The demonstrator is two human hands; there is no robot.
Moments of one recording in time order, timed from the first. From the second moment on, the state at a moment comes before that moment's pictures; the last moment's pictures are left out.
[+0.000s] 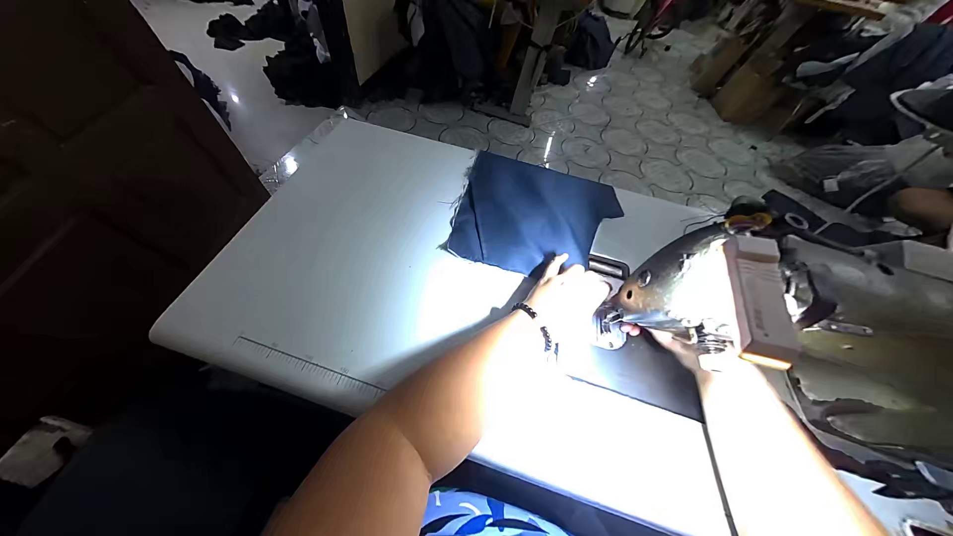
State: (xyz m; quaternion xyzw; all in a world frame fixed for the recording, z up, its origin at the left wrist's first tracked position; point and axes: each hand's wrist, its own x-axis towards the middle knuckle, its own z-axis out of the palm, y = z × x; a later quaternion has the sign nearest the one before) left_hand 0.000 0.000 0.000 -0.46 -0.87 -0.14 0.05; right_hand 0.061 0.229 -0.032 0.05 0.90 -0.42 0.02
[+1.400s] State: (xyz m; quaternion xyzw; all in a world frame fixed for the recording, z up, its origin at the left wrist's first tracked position) left_hand 0.050 -0.107 -0.004 -0.39 -0.91 -0.07 -0.04; right_hand 0.281 0.166 -0.017 0.02 0.91 -0.33 -0.27
